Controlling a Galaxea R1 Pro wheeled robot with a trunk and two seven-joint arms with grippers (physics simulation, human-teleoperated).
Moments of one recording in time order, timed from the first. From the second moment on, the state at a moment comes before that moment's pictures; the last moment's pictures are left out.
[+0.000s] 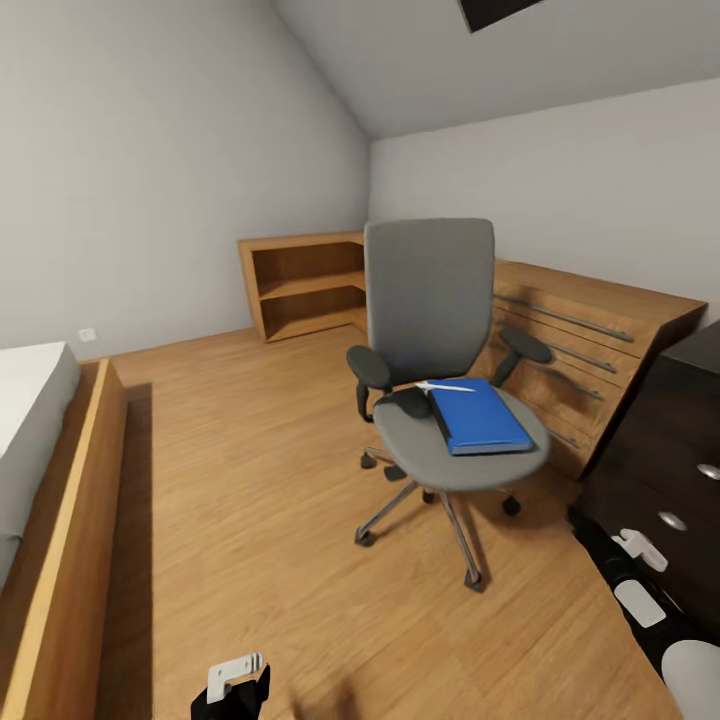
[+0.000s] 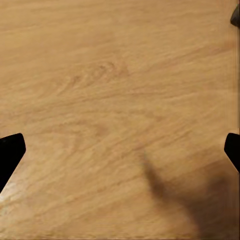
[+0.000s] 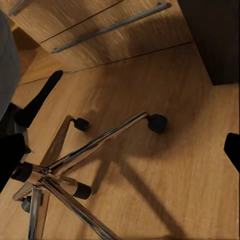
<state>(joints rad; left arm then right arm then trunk) -0.22 -0.09 0.16 -0.54 0.05 -0.17 -0.01 -0.68 -0.31 -0.36 -0.30 -0.70 -0.12 0.31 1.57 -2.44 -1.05</state>
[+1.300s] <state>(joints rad) -0.22 -0.09 0.16 -0.54 0.05 -0.17 -0.01 -0.68 -0.27 -0.35 -0.30 -0.69 -0.13 0.31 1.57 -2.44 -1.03</state>
